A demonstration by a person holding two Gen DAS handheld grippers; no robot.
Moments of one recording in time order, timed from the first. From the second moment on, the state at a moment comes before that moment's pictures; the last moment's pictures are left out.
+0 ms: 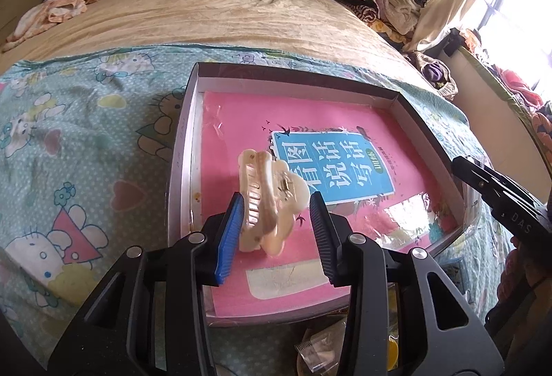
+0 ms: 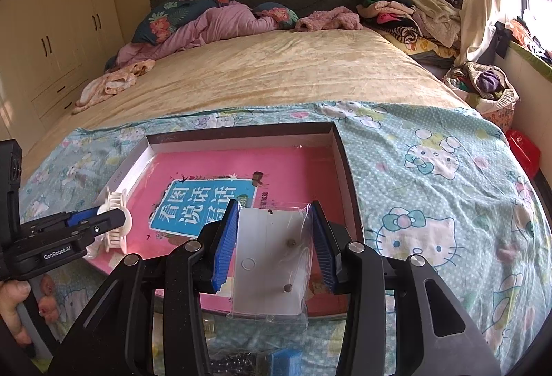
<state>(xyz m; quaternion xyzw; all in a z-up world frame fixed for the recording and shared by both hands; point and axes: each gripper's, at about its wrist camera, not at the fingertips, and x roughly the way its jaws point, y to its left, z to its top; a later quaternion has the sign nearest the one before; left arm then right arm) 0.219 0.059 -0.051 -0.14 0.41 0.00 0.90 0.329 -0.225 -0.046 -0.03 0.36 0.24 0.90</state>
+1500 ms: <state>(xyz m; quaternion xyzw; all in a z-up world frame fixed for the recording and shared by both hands) 0.192 0.058 -0.030 -0.13 0.40 0.01 0.91 0.300 -0.266 -0.028 0.04 0.35 0.24 0.91</state>
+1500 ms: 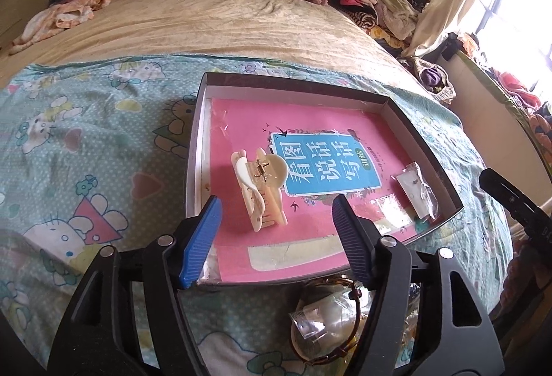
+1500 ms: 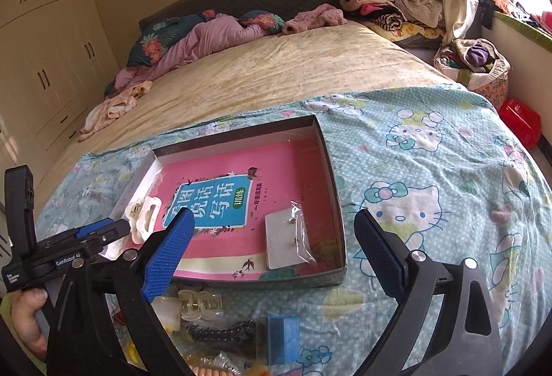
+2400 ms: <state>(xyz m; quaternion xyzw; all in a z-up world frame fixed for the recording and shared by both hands) 0.147 0.059 0.018 -0.14 0.35 0.00 0.93 0.247 -0.279 0.031 0.04 0.29 0.25 0.92</state>
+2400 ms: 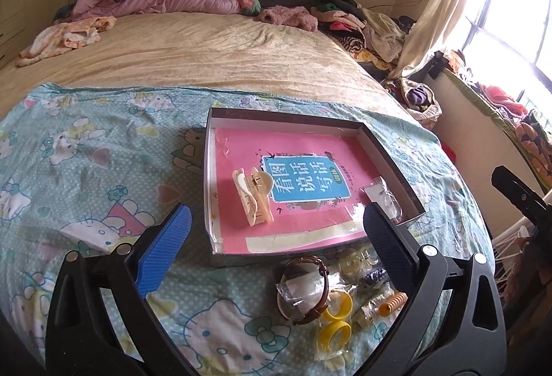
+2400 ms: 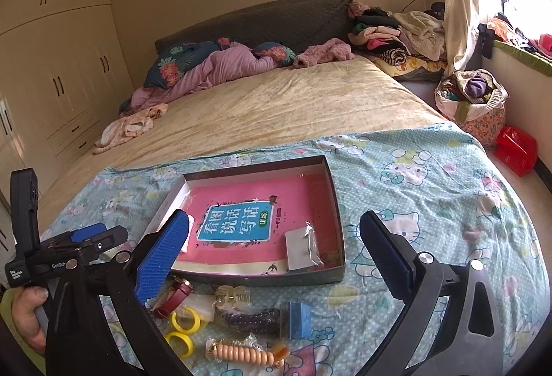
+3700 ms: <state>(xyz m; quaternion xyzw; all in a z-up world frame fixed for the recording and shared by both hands) 0.081 0.034 0.008 -0.08 0.37 -0.04 0.92 0.173 -0.288 0.039 0.00 0.29 0.25 0.92</state>
